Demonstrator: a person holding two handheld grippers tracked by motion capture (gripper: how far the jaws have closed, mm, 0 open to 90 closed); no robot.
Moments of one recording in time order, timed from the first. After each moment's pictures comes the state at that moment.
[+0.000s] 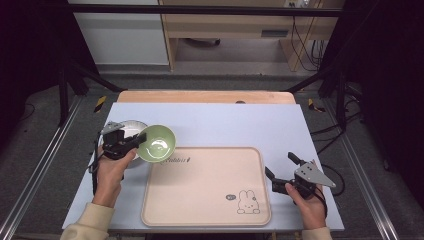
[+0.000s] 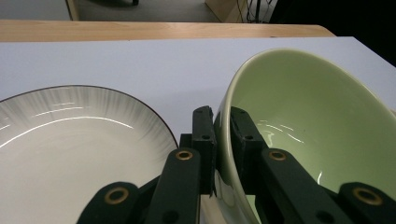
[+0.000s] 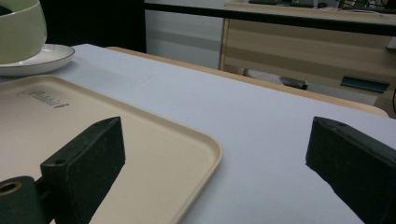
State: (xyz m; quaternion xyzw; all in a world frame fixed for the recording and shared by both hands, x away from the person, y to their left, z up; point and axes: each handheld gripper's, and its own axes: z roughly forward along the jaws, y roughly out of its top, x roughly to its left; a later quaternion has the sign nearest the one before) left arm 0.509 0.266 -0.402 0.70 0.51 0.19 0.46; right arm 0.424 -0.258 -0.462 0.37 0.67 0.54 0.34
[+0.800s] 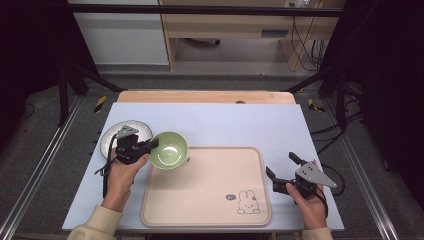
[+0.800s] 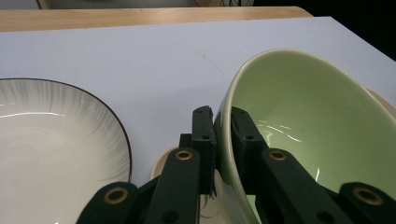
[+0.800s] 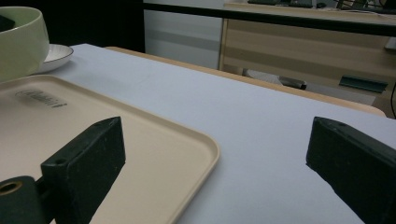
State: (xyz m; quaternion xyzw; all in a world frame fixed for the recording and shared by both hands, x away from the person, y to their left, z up) left arm 0.503 0.236 -0.410 0.72 0.48 0.17 0.46; right arm 0.424 -0.261 -0.462 0.37 0.67 0.54 0.34
